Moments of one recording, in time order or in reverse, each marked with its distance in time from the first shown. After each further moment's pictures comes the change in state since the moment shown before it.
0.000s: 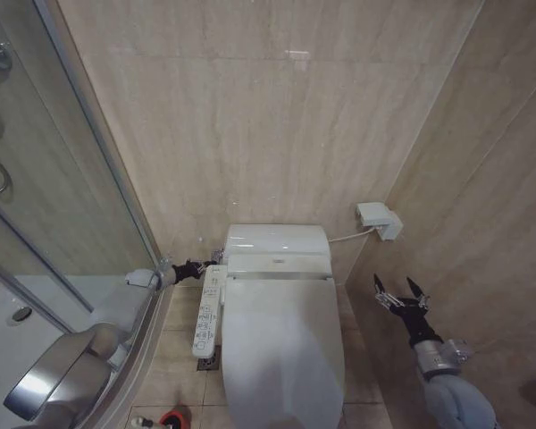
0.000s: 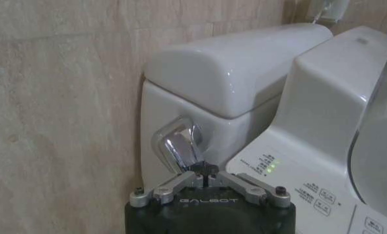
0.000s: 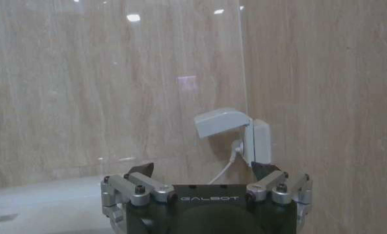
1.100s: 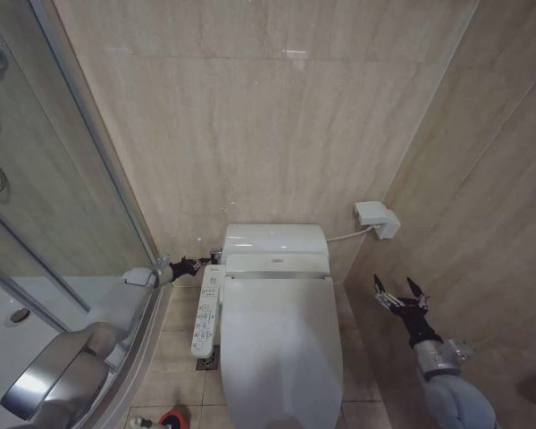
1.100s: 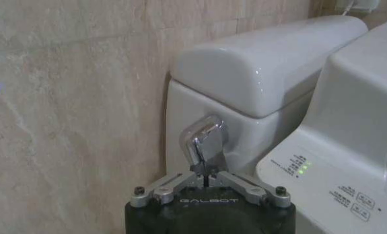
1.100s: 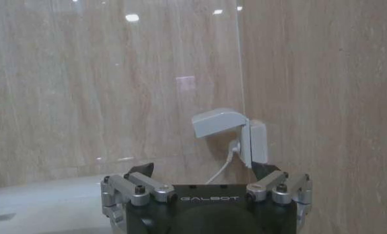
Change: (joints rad) left arm -0.013 0.010 -0.002 -0.001 0.010 0.002 -0.087; right arm 0.000 0.000 0.000 0.000 0.000 0.000 0.000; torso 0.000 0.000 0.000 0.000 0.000
